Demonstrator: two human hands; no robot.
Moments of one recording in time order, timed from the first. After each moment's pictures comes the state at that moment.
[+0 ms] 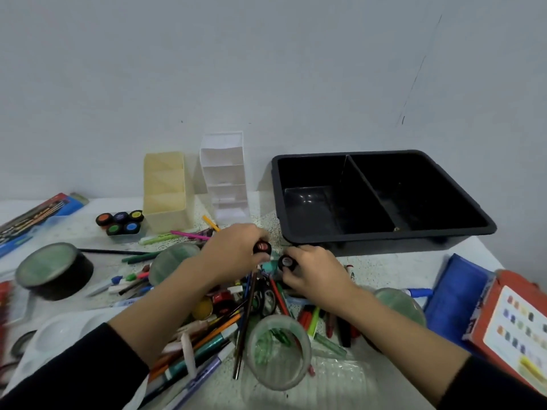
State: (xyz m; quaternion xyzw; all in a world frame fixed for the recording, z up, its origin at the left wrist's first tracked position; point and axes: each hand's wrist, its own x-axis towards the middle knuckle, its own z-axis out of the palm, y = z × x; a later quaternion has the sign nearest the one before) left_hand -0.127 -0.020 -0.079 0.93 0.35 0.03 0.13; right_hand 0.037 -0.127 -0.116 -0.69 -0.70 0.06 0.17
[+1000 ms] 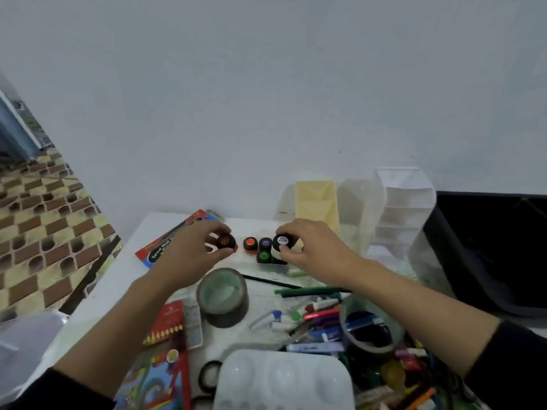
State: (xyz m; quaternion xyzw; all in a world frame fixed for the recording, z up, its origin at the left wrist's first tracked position) left_hand -0.455 0.137 -0.058 0.78 0.51 0.24 0.26; right_hand -0.207 0.079 -0.049 -0.59 -0.76 0.16 0.22
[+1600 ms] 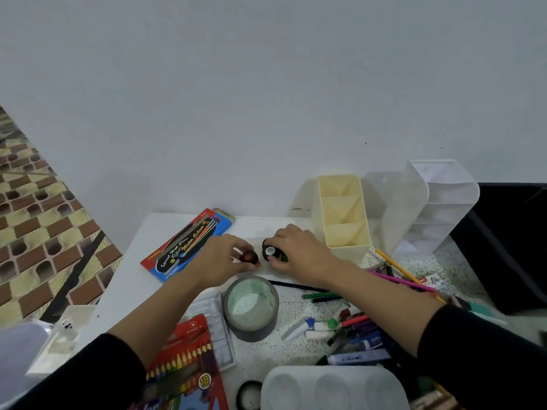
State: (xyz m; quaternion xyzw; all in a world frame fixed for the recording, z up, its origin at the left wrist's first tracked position) left_hand -0.473 0.219 -0.133 0.83 0.45 0.12 0.31; right_hand -0.267 0.150 -0.115 -0.60 -0.79 0.08 0.10
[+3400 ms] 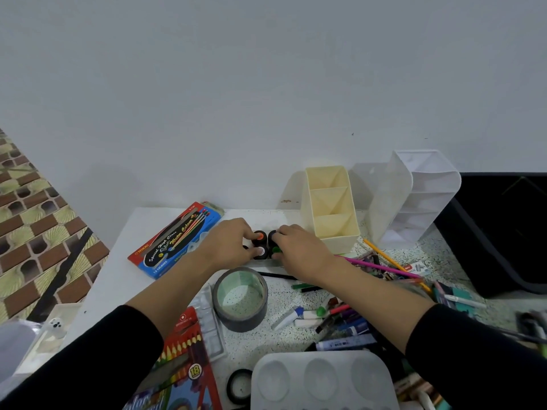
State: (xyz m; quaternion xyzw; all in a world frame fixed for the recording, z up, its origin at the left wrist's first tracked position) left_hand -0.433 0.222 -0.127 0.87 0.45 0.08 0.21; right_hand -0.255 0.141 -0.130 -0.64 -0.77 0.07 0.04
